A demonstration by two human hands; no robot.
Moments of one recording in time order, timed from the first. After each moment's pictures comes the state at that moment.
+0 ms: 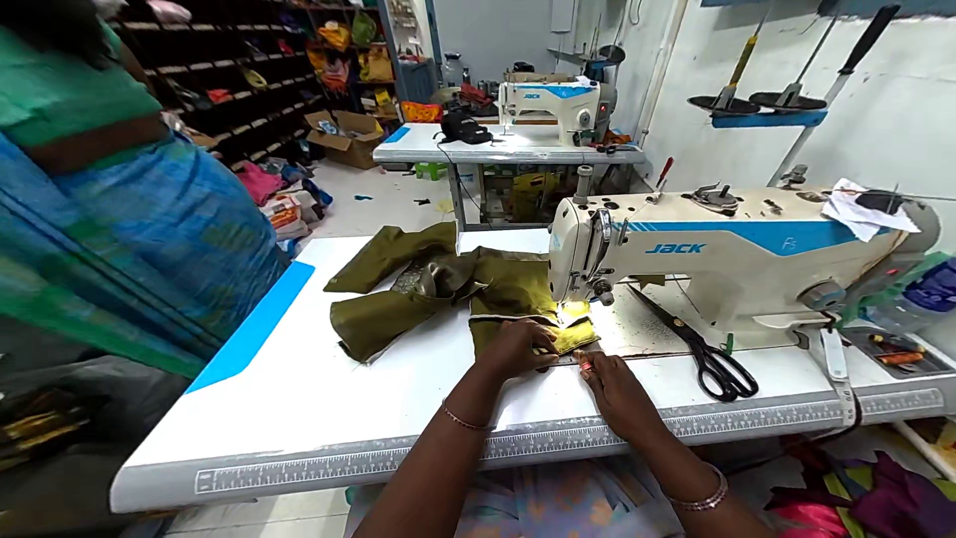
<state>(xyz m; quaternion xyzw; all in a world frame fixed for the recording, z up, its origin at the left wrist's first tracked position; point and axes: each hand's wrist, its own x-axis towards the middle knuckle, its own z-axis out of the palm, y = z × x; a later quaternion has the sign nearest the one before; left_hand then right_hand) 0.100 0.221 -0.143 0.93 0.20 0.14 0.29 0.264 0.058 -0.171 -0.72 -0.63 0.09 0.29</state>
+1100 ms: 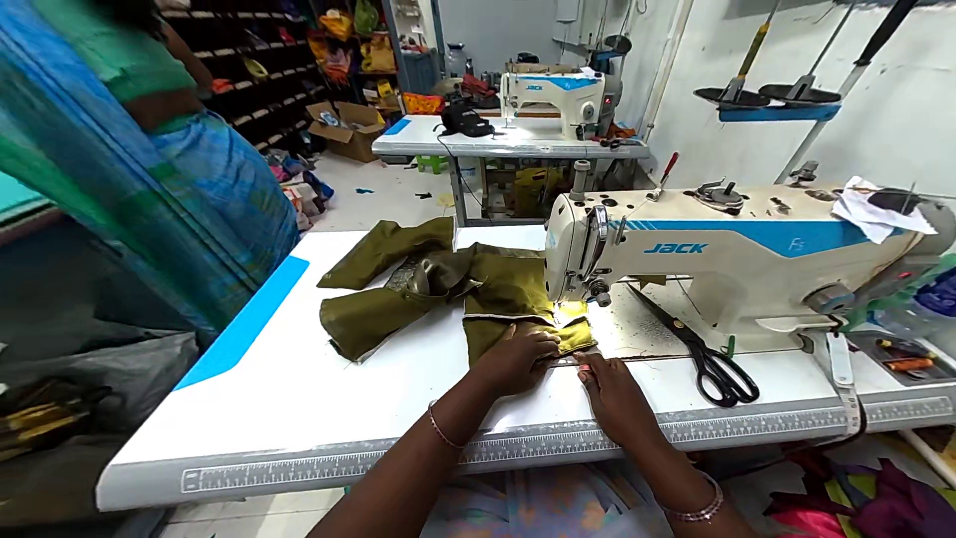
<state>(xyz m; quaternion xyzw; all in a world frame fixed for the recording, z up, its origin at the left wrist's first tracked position) 0.099 0.198 -0.132 0.95 0.21 0.05 0.21 0.263 0.057 -0.167 -0.75 -0.60 0.10 0.27</state>
